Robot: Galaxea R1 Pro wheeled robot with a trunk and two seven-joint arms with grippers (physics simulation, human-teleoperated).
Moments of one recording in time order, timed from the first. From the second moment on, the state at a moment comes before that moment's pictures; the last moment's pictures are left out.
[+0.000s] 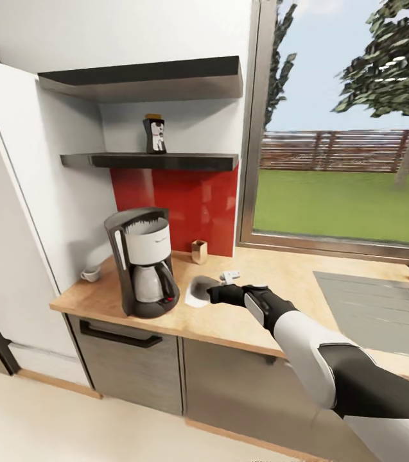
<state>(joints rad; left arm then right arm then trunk) 0.01 0.12 -0.01 -0.14 0.13 0.00 0.03 -1.13 0.17 -0.04 -0.17 0.09 0.21 0.48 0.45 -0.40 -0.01</state>
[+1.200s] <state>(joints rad) 0.01 0.12 -0.01 -0.13 0.13 0.00 0.03 -1.13 0.15 -0.03 -0.24 -0.05 0.41 0.59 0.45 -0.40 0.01</state>
